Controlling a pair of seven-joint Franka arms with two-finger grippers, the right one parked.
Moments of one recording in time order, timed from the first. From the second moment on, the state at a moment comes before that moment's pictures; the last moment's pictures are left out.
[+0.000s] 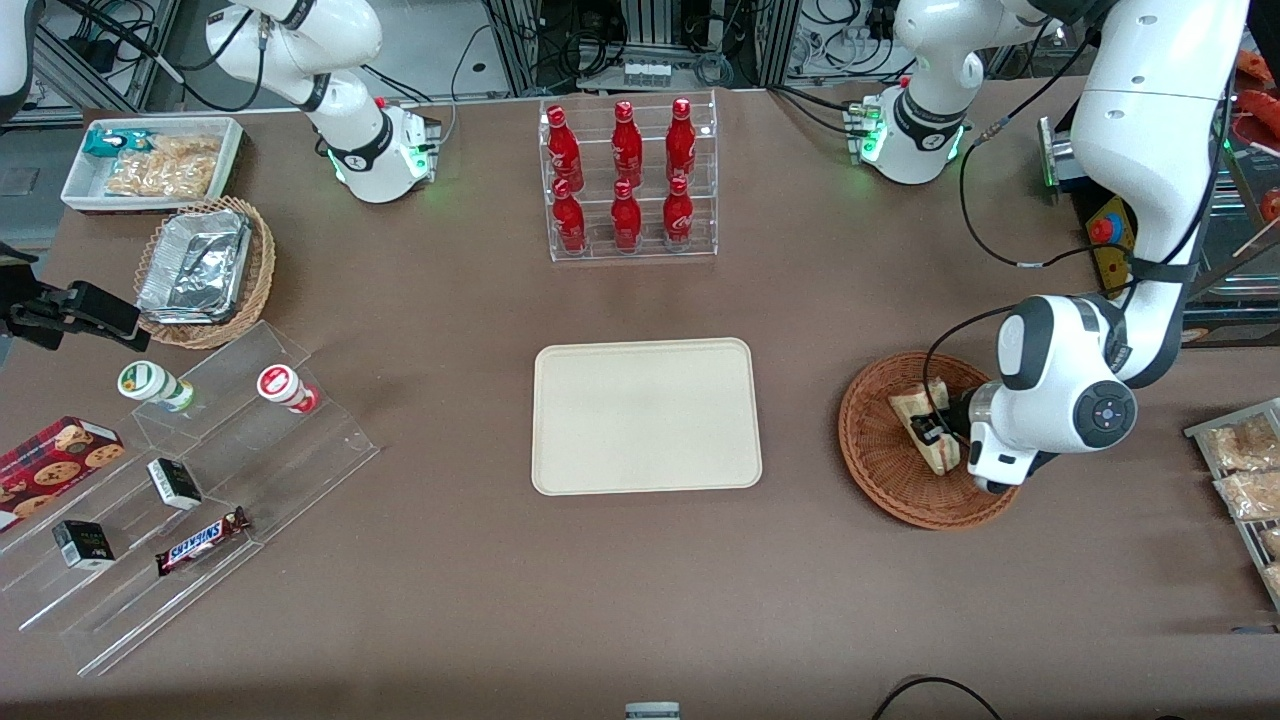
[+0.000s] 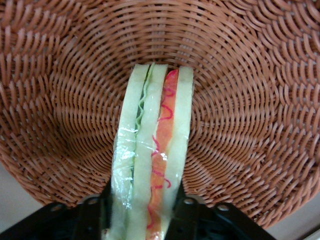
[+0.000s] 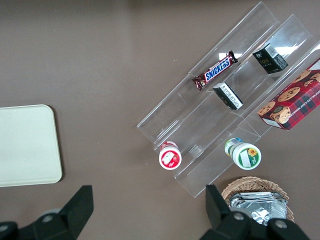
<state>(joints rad) 0.11 0.51 -0.23 -1.85 -0.03 2.07 -0.61</state>
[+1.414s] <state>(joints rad) -0.46 0.71 -0.24 -1.41 -0.01 1.93 -0.77</state>
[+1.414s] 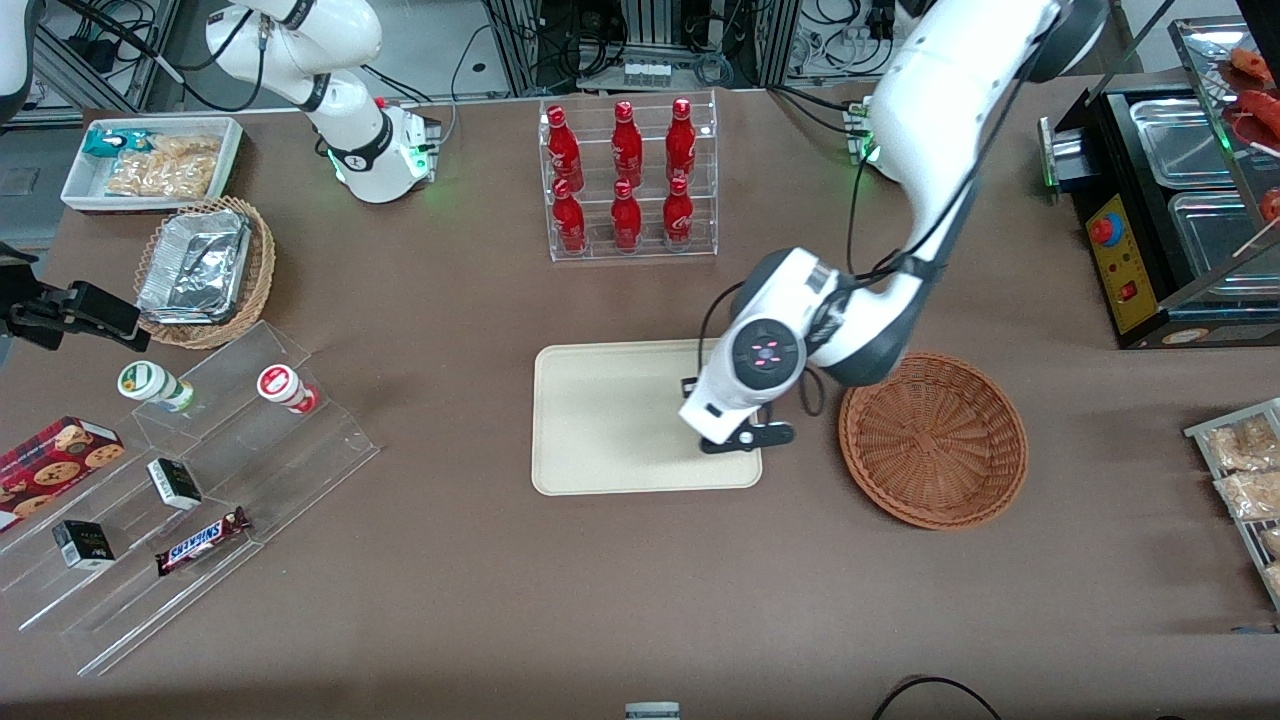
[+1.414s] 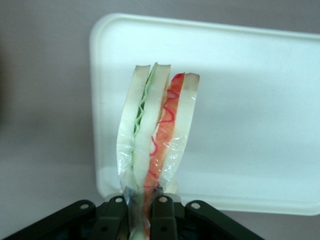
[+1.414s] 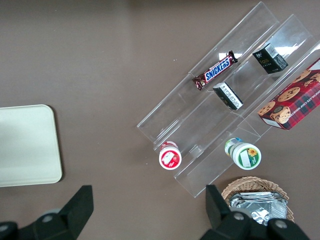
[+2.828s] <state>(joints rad) -0.41 0.65 -0.14 -1.20 0.15 1.85 -0.80</state>
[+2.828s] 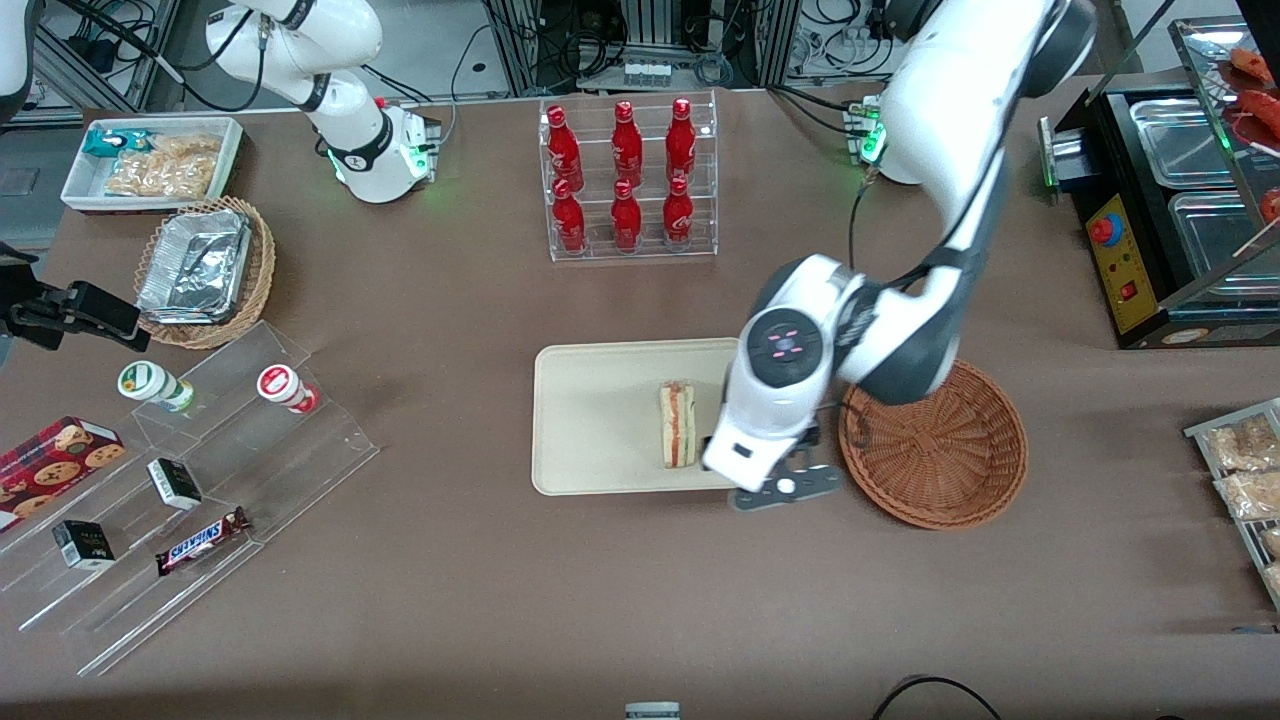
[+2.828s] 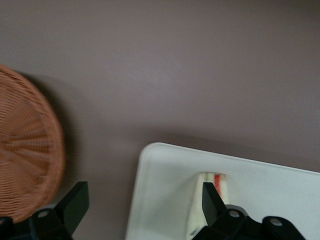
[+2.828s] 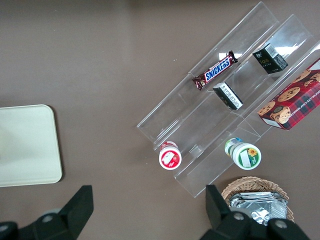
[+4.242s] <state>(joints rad) -0.03 0.09 -0.18 -1.45 0.07 1.34 -0.24</state>
